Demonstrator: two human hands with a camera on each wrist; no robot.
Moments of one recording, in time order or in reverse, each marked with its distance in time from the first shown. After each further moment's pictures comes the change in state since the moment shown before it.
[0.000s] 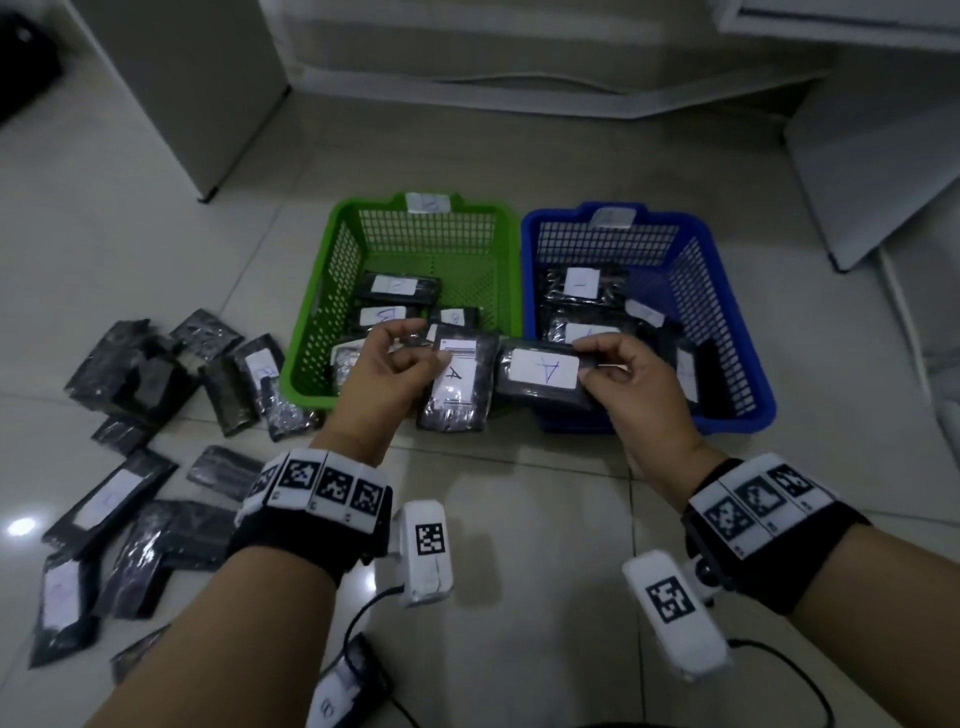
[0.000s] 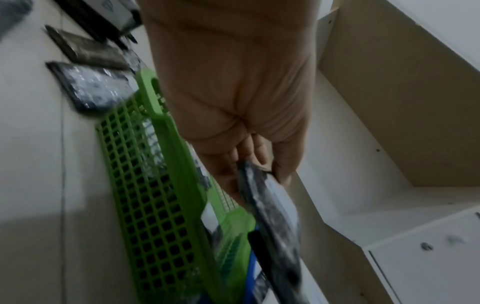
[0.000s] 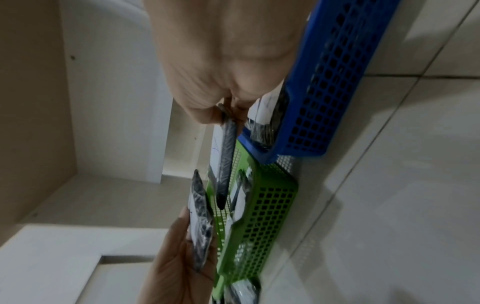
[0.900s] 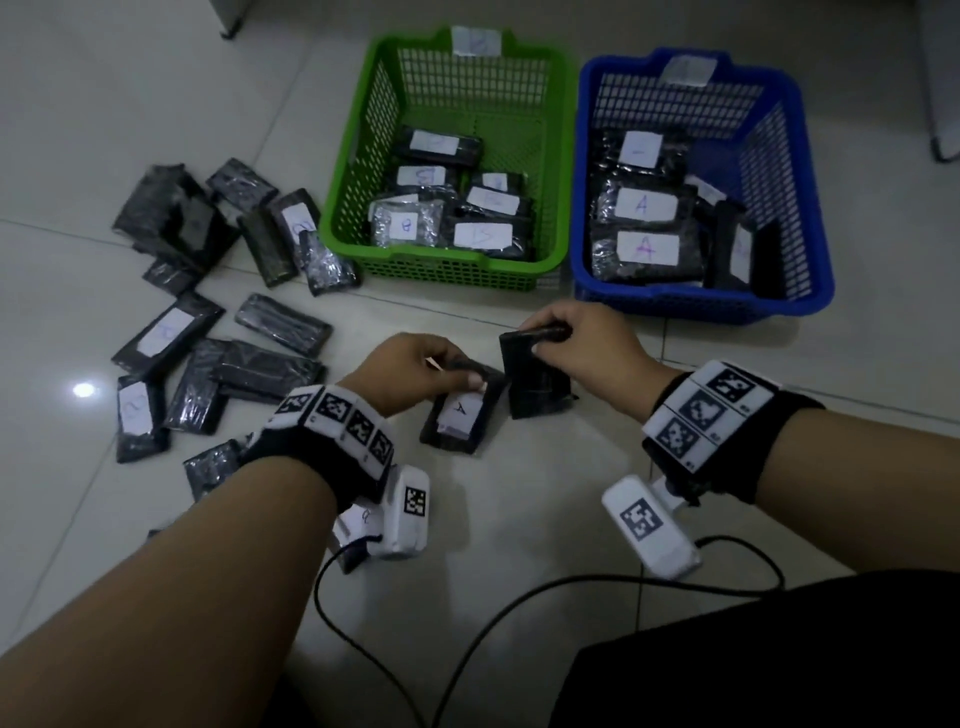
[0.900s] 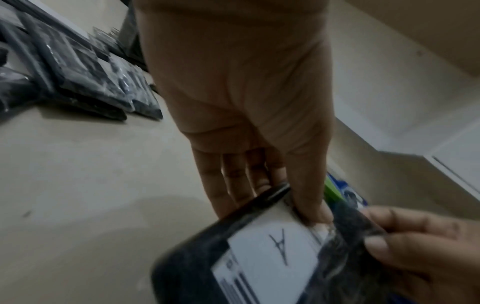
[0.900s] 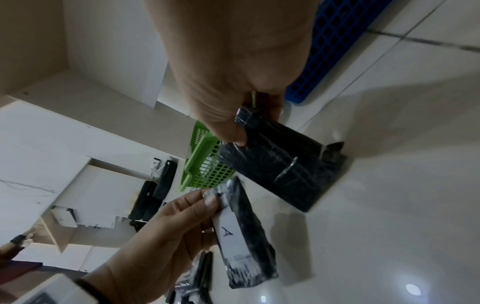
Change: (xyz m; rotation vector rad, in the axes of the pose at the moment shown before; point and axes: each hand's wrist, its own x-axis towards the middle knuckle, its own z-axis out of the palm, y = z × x) left_hand -0.080 -0.055 -0.043 0.740 -0.306 -0.227; right_hand -0.060 0.026 0.041 -0.600 -0.453 0.086
